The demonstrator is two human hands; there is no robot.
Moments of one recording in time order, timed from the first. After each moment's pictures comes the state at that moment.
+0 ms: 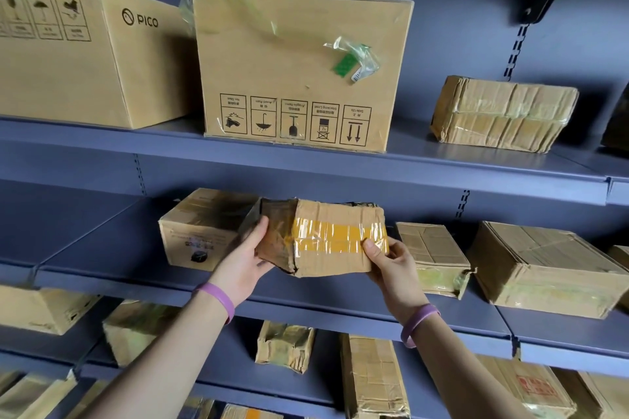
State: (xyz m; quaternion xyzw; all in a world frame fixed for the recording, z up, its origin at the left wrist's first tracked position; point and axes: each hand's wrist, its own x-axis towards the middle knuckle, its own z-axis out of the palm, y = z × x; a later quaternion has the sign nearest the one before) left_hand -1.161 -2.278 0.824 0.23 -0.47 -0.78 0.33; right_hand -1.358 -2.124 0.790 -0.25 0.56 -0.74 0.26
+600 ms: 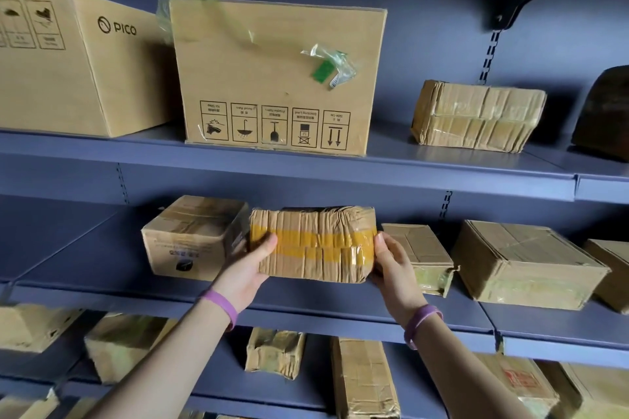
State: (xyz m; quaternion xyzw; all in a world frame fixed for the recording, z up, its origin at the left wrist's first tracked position) left_hand -1.178 -2.278 0.809 0.23 -0.45 -0.81 0.29; right_hand -1.367 -2.109 0.794 -0.24 0.55 -0.75 0.26
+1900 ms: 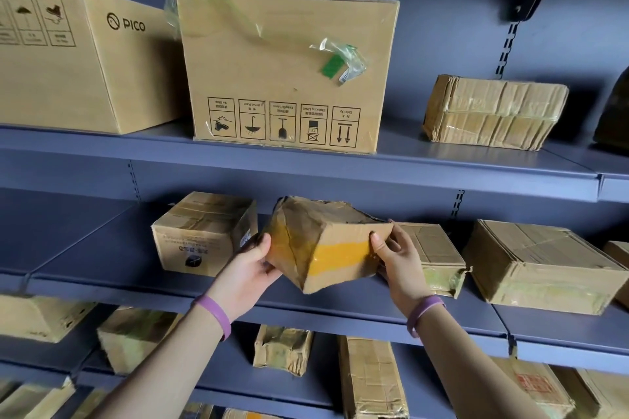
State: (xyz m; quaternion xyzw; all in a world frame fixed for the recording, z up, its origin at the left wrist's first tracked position) left_hand -1.165 -2.272 0.819 0.20 -0.39 -0.86 0.24; right_hand -1.373 -2.122 0.802 -0.22 0.57 -0.75 0.24
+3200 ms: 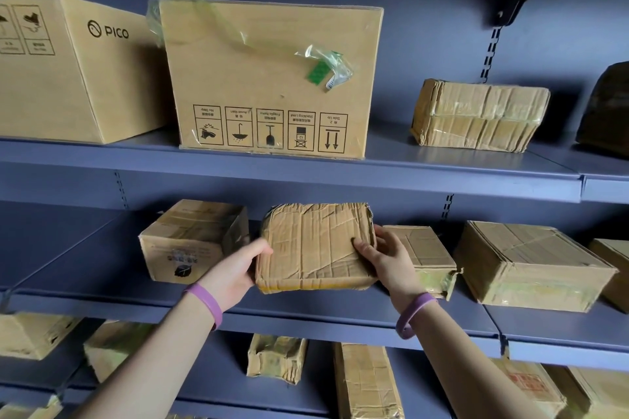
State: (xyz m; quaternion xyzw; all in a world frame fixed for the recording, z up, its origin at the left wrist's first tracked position) left_hand -1.172 -2.279 0.838 0.28 -0.55 -0.76 0.20; right_hand -1.365 -2.118 0.823 -0.25 0.62 -0.71 0.23
